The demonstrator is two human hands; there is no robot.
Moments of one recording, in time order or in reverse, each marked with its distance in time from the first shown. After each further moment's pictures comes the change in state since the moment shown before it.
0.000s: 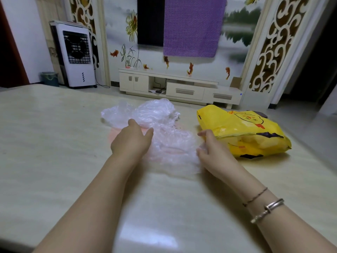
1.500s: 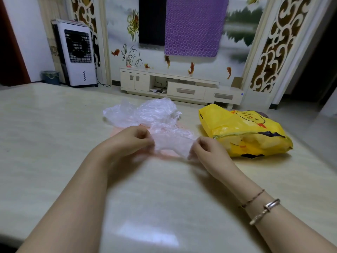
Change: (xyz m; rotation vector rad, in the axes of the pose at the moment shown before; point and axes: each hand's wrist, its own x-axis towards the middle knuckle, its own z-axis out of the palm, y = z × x) left_hand 0.012 -0.028 -0.018 -0.344 -0.479 0.272; right_hand 0.004 0.000 0.017 0.276 0.045 -0.023
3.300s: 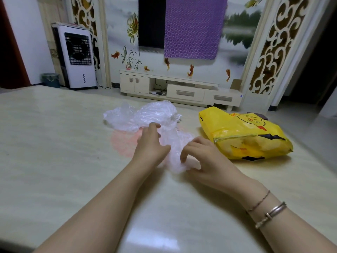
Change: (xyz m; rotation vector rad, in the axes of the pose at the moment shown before) left_hand 0.009 0.027 0.055 0.005 0.330 -0.069; right_hand -0.004 0.000 -0.012 -0.409 -0.154 -0.676
